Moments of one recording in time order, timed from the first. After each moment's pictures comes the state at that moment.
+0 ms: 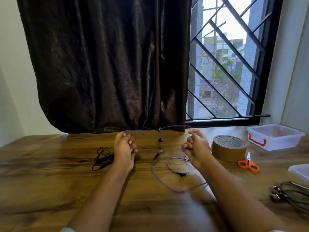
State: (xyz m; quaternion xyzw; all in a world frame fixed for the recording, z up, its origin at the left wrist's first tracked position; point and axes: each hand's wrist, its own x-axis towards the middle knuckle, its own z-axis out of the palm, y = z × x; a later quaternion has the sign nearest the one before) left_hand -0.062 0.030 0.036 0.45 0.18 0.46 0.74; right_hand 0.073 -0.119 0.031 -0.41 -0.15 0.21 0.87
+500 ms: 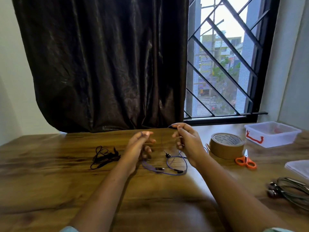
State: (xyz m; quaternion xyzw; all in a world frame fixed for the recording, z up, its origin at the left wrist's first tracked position) left_hand -0.057 0.005 0.037 0.66 0.17 0.31 0.67; right_hand 0.059 -0.120 0.039 -0.54 -0.33 0.15 0.76
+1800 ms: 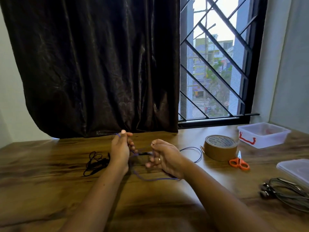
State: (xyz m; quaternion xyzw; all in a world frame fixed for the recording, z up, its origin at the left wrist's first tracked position) left_hand -0.052 0.017 0.045 0.54 0.22 0.45 0.67; right_hand 0.026 -0.105 0.036 -0.48 -0.35 0.40 0.69
